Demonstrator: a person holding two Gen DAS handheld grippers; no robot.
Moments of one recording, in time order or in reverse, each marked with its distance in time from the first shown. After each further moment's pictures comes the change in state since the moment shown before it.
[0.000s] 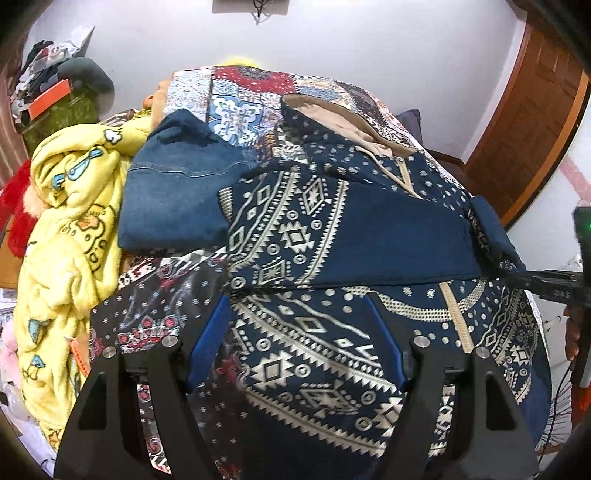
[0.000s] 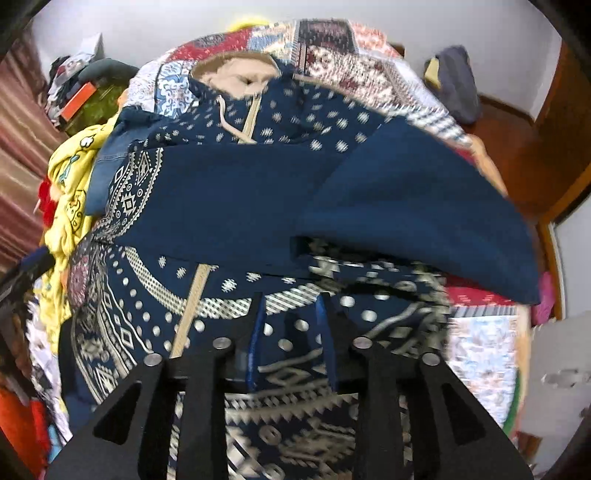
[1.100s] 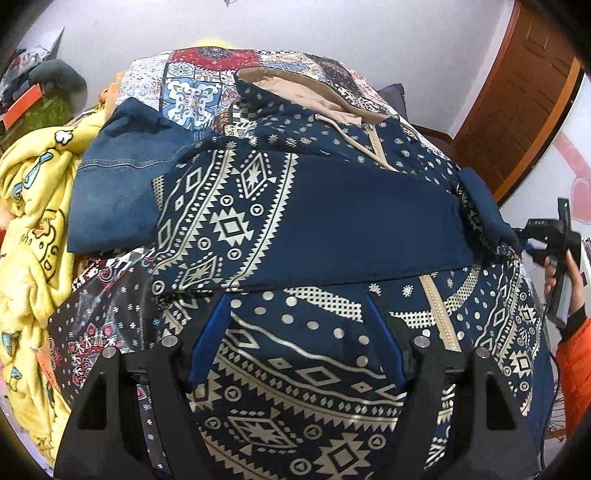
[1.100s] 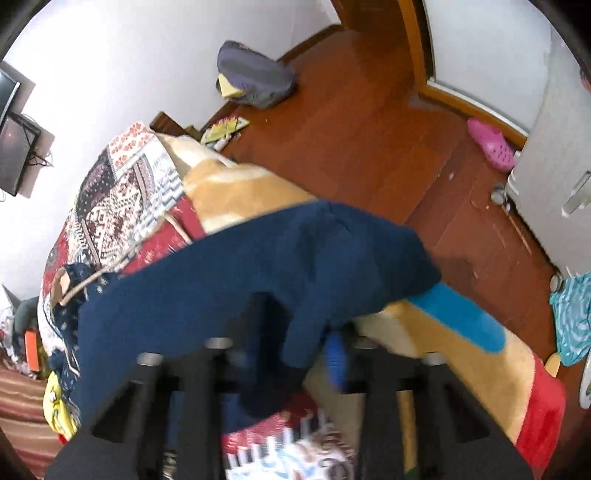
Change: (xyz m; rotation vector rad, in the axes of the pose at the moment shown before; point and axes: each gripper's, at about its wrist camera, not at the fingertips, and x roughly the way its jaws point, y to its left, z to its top) left arm 0.045 -0.046 0.002 0.047 0.076 -0.032; right arm 0.029 -0.226 -0.002 0.847 -0.197 -0.077
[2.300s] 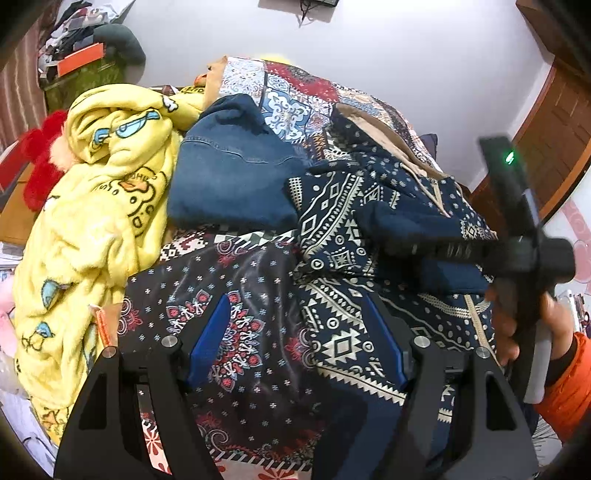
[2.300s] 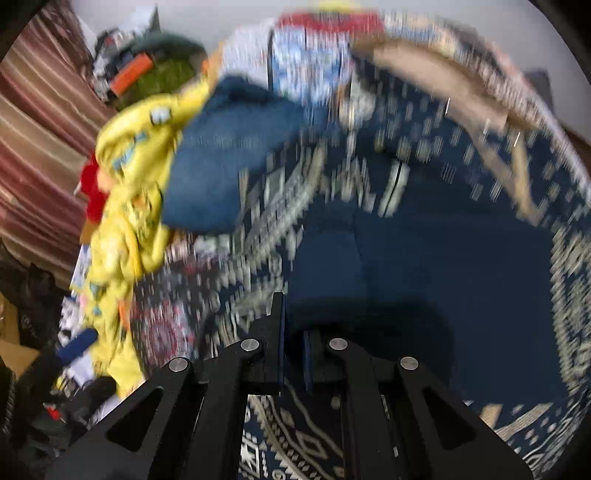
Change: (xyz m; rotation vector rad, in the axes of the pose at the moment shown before) left arm -0.073 0.125 -0.040 -0.204 -0.097 0.006; right arm 0.028 0.330 -0.282 -0.904 0.393 0.241
